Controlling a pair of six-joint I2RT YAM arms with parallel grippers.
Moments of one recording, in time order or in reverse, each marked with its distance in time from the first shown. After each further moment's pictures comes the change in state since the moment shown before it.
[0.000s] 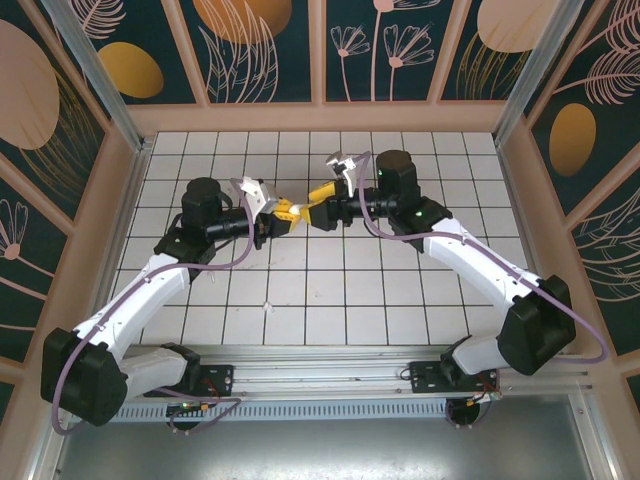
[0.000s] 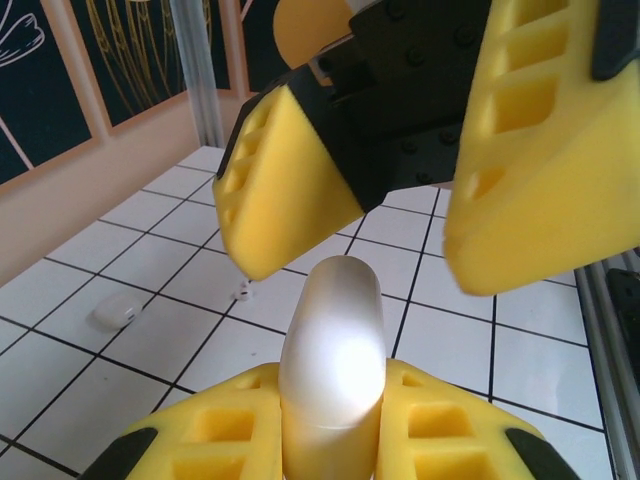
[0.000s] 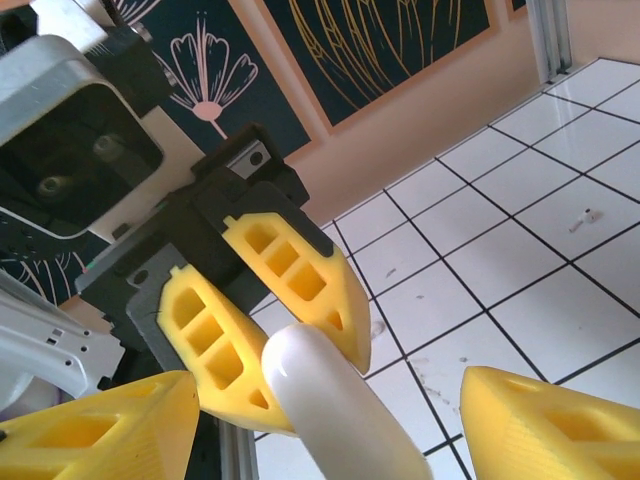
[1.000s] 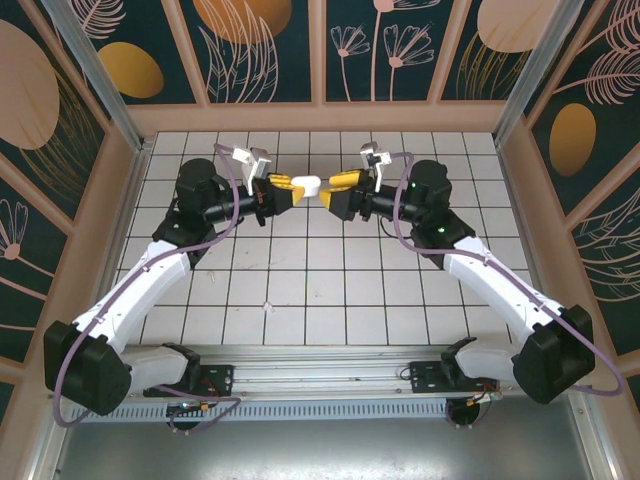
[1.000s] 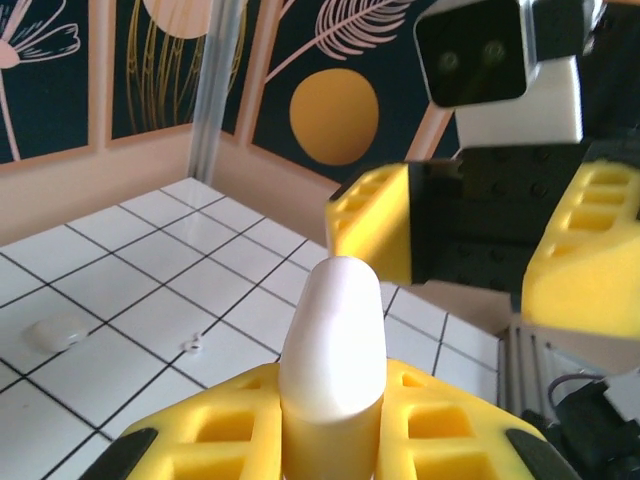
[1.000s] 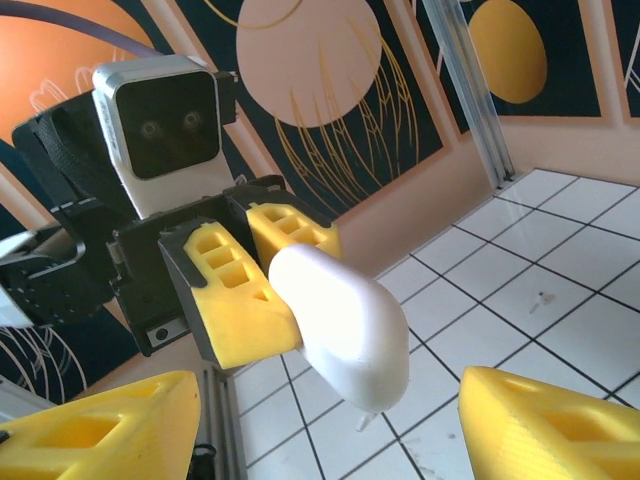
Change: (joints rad) left arm 0.000 0.050 0.146 0.049 -0.025 -0.401; right arm -0.072 -0.167 -0.138 0.239 0.076 0.195
